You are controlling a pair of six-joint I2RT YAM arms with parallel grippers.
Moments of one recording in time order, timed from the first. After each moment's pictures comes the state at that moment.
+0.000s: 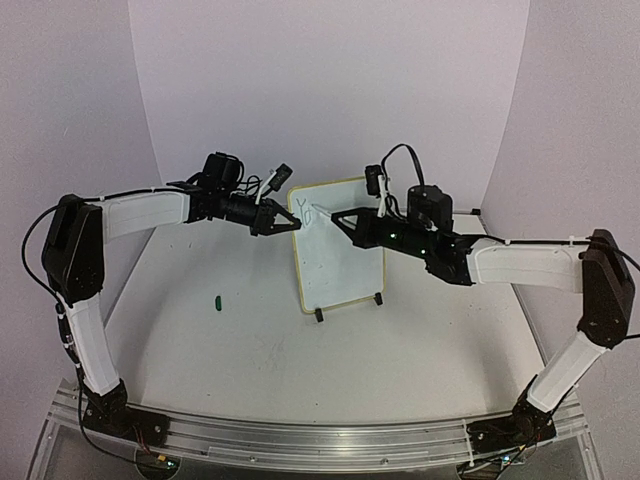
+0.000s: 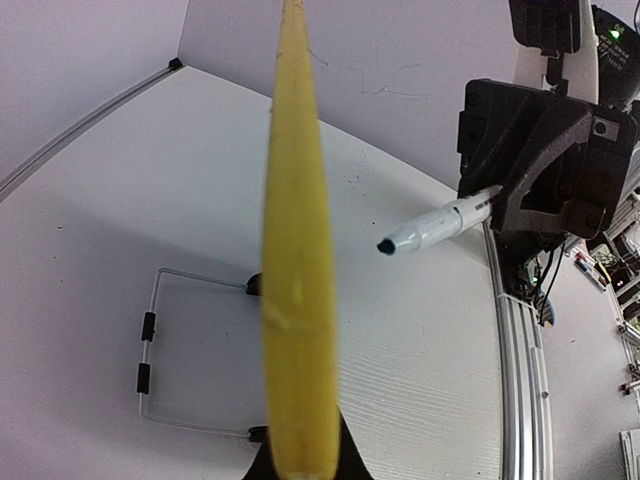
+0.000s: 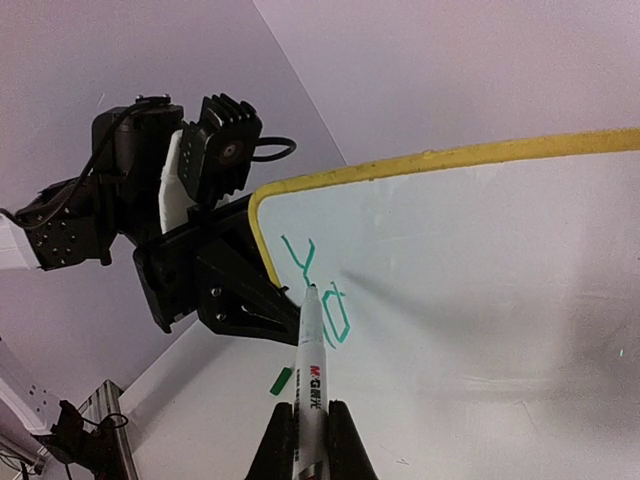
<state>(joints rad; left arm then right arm) -0.51 1.88 1.51 -0.20 0.91 0.13 0.73 1.63 1.08 0.42 -0.23 0.44</state>
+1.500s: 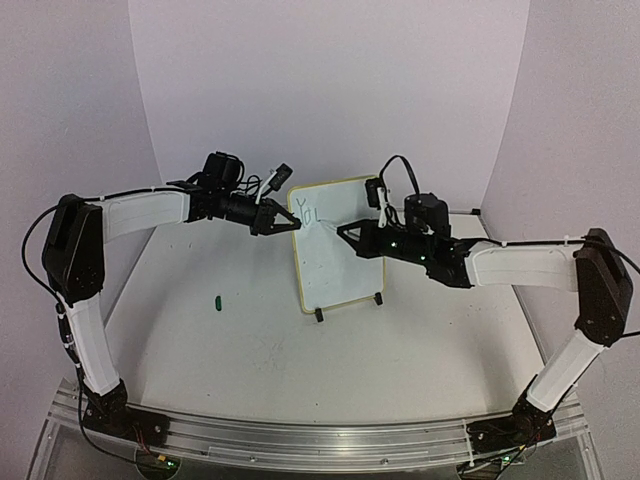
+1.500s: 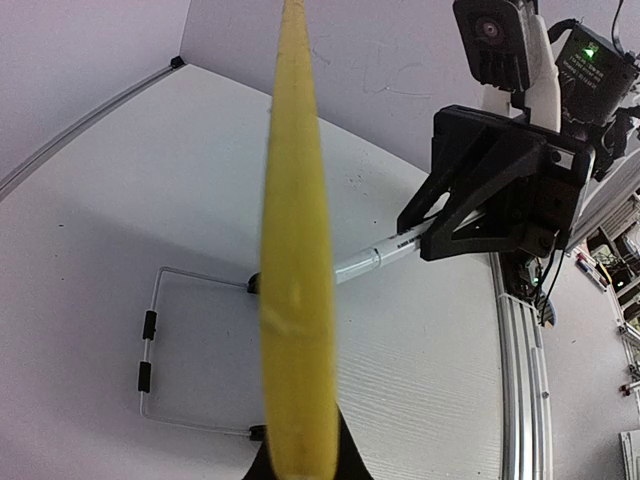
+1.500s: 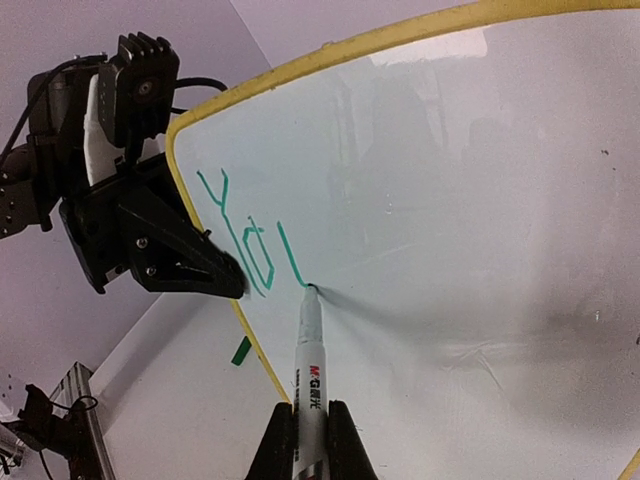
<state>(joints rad) -0.51 1.89 1.51 -0.21 0.91 0.13 0.71 1.65 1.05 0.36 -0.20 0.42</state>
